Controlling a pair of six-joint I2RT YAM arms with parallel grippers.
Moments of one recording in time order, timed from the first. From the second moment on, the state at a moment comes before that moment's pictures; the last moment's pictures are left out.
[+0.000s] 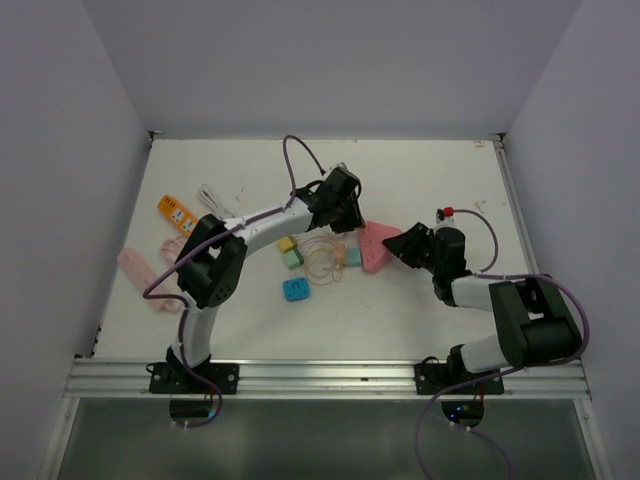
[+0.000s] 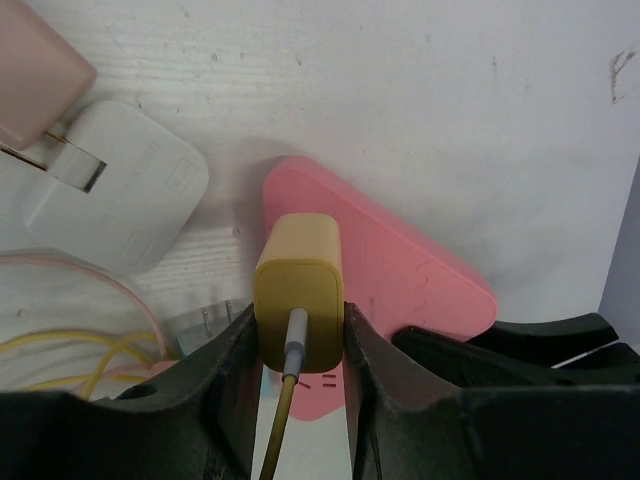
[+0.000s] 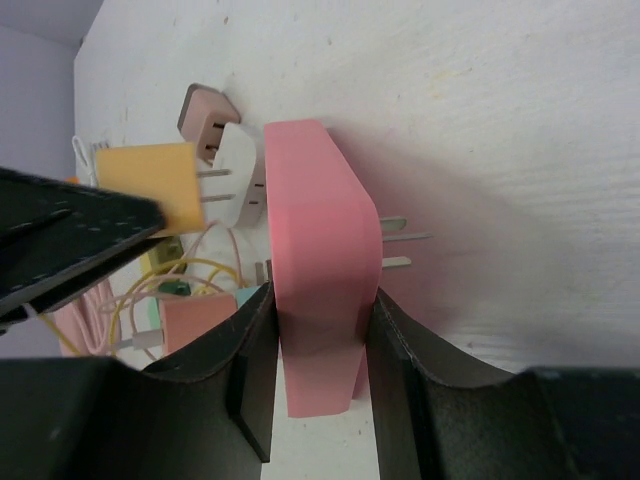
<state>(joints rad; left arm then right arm) -0.75 2.06 1.61 -0.39 -0.03 -0.93 0.19 1.44 0.35 0.63 -0.26 0.82</state>
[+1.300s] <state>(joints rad) -0.65 1.68 1.16 -0.37 -0.06 -0.85 0.17 1.44 0.36 0.62 -0.19 0.82</state>
